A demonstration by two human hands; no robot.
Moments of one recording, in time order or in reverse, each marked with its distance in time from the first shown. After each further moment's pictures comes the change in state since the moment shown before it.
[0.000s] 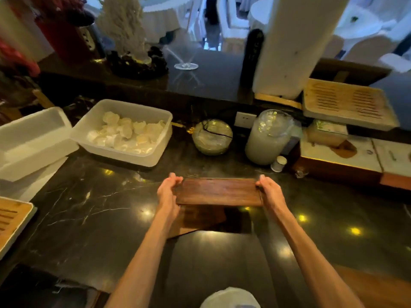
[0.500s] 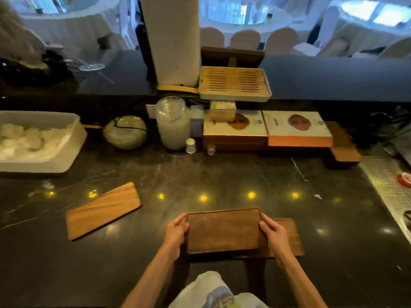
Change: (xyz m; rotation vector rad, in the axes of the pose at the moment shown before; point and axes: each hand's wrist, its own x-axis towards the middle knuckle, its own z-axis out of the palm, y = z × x) left_hand -0.186 -0.252 0.139 0.481 -0.252 -0.247; right_hand -0.158 0.179 -0.294 0.012 0.295 0.219
